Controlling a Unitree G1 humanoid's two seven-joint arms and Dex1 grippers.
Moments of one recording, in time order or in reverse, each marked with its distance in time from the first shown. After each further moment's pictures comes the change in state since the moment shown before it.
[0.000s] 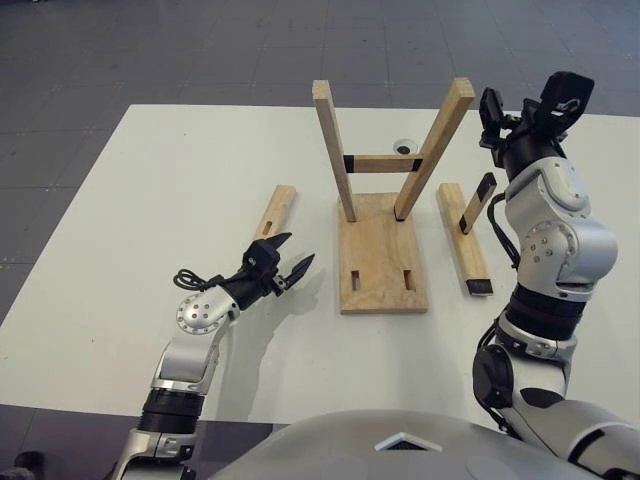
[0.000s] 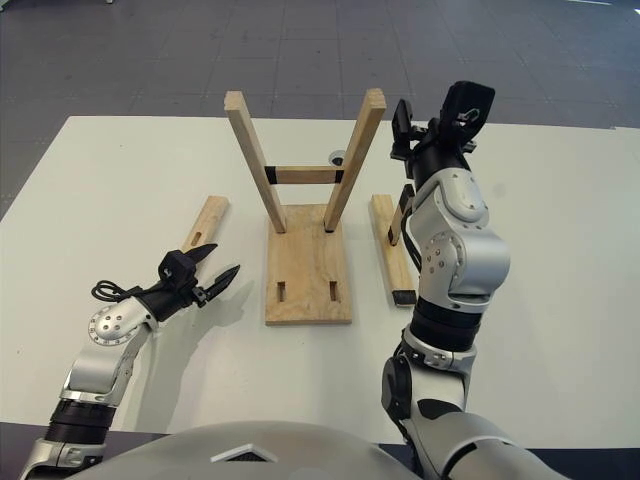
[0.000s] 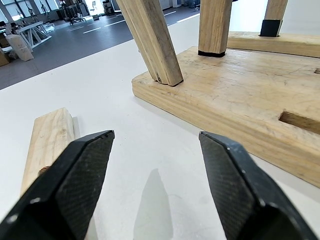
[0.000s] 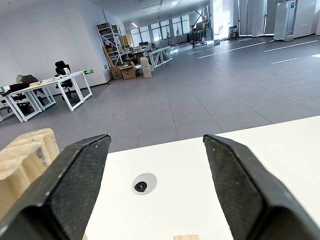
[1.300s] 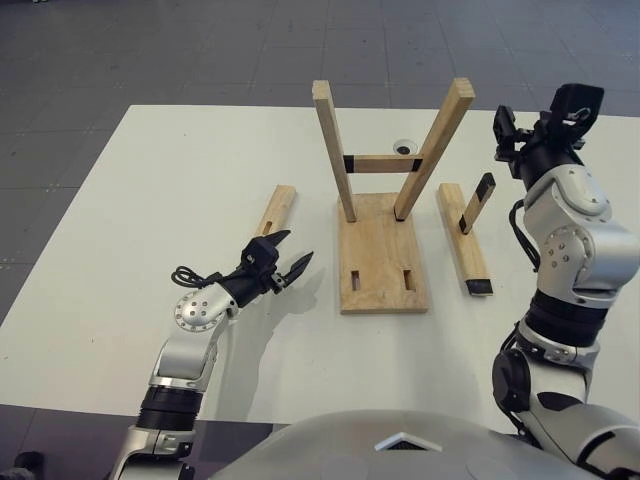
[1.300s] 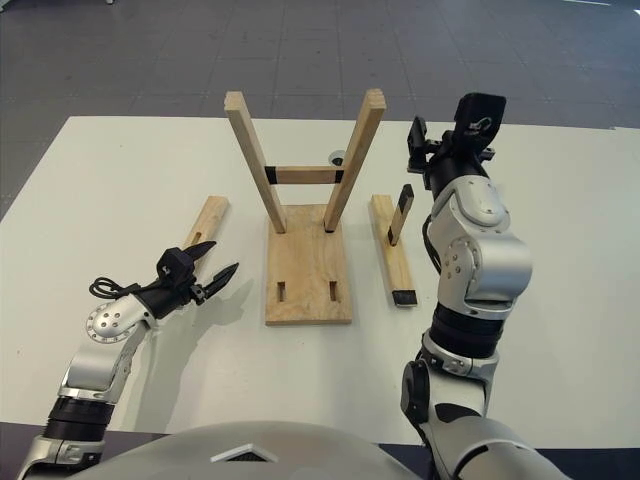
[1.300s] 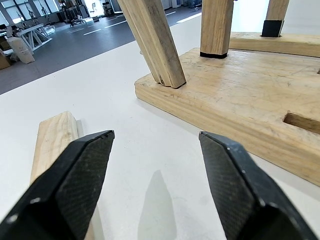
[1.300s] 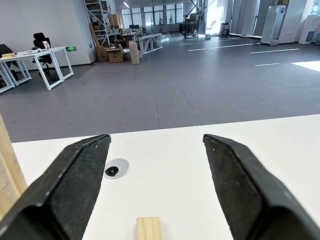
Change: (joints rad) left arm -0.014 0.008 0.005 0.006 0.000 -0.003 -0.006; right arm 0.046 -0.099 0.009 -0.052 -0.027 0.072 0.024
